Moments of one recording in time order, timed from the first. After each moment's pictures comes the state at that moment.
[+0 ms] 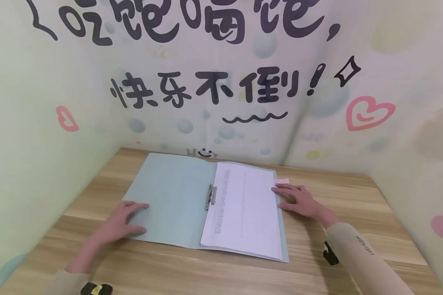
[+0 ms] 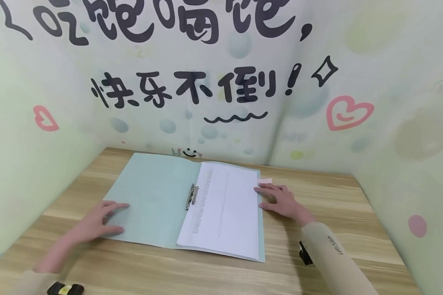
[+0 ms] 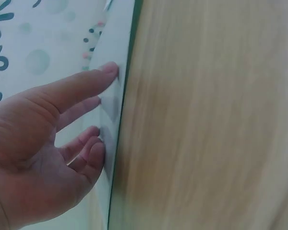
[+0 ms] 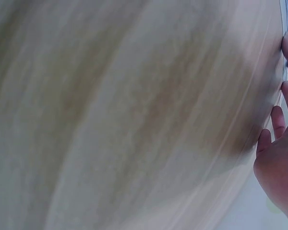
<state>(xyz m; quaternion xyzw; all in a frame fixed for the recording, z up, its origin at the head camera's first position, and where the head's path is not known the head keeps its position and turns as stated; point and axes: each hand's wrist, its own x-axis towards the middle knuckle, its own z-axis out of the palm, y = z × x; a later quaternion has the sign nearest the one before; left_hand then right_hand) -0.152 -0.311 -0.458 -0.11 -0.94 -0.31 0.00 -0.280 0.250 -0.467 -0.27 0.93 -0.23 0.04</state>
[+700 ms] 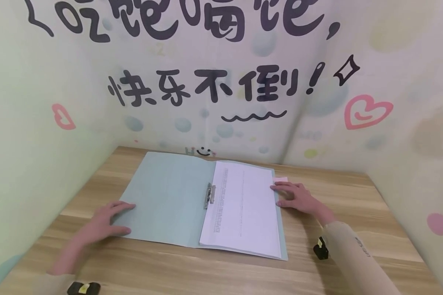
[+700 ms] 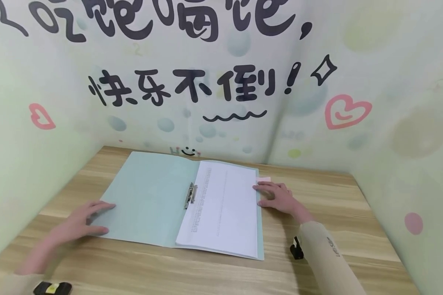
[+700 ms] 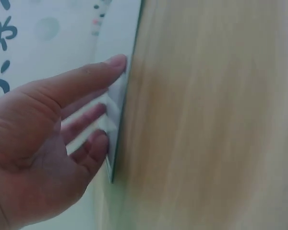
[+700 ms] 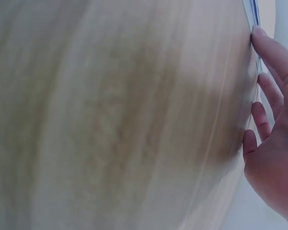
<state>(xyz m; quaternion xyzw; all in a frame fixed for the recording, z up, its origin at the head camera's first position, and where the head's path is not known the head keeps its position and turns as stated) -0.151 -0.346 -0.465 -0.15 -0.95 -0.28 0.06 -0.288 0.249 -0.468 -0.26 0.93 -0.25 0.06</state>
